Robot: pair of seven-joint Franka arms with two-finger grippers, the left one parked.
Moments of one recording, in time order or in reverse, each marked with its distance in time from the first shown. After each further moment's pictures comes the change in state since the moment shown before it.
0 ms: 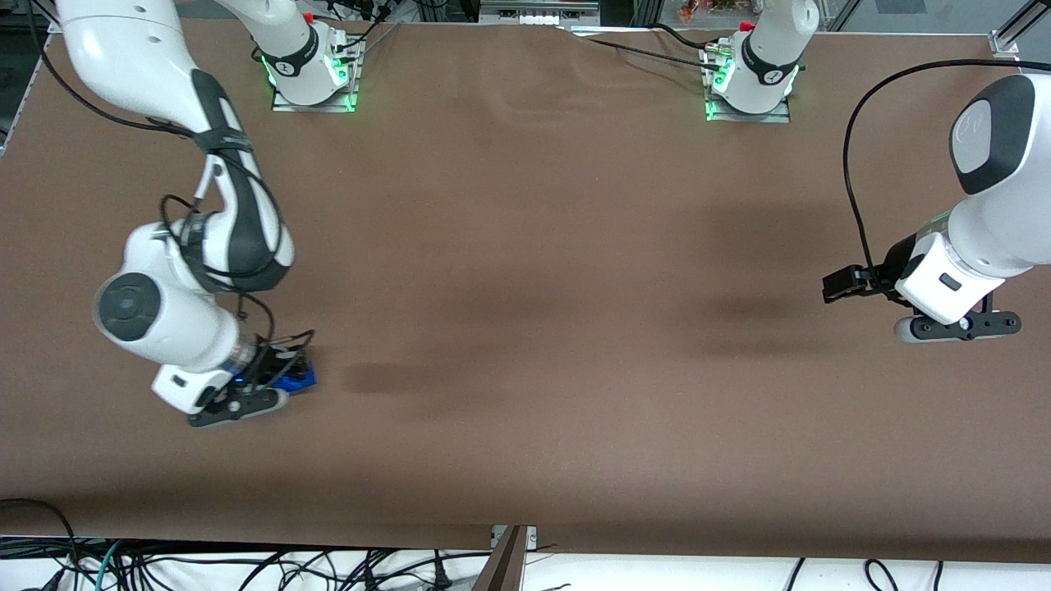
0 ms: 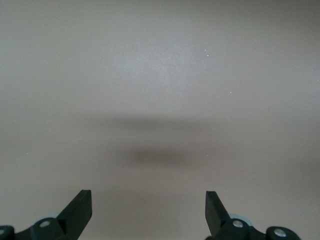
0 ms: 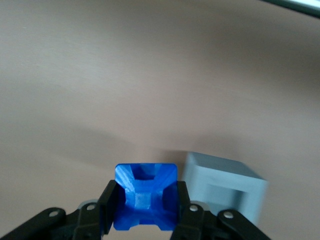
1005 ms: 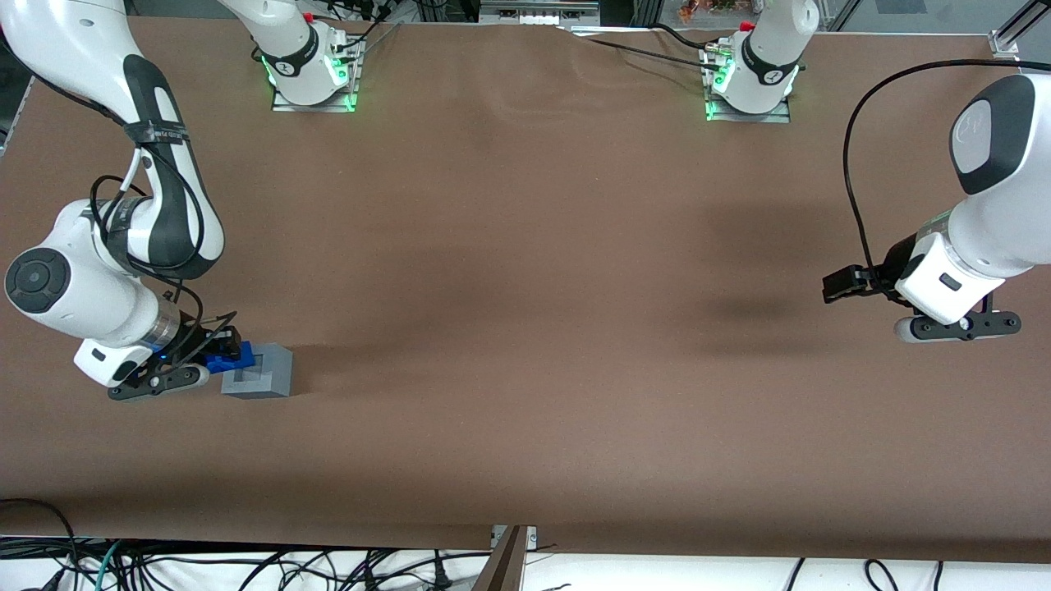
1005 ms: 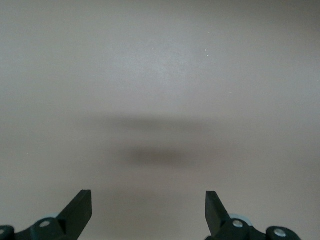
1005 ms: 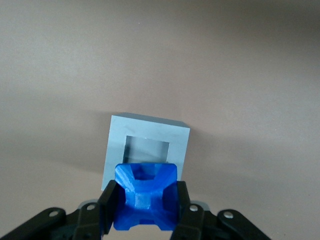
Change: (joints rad) arm -0.103 -0.118 -0.027 -0.265 0.001 0.143 -0.070
